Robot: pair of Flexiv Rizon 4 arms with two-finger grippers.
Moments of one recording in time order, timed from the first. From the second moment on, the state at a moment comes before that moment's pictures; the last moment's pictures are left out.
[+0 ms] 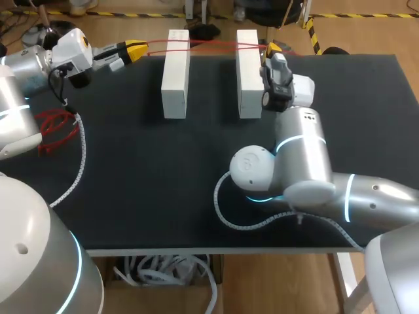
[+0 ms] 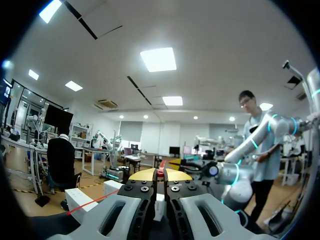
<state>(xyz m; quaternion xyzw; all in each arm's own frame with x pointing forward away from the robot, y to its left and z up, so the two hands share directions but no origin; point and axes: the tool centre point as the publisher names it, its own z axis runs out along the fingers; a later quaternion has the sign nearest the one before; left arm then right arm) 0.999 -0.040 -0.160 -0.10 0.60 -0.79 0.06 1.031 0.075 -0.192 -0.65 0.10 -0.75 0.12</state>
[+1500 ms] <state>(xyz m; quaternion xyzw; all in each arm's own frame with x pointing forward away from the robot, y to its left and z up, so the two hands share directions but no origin) 0.999 -0.039 -0.160 -0.10 0.60 -0.79 0.06 1.033 0.082 -0.190 -0.64 0.09 -0.75 0.11</state>
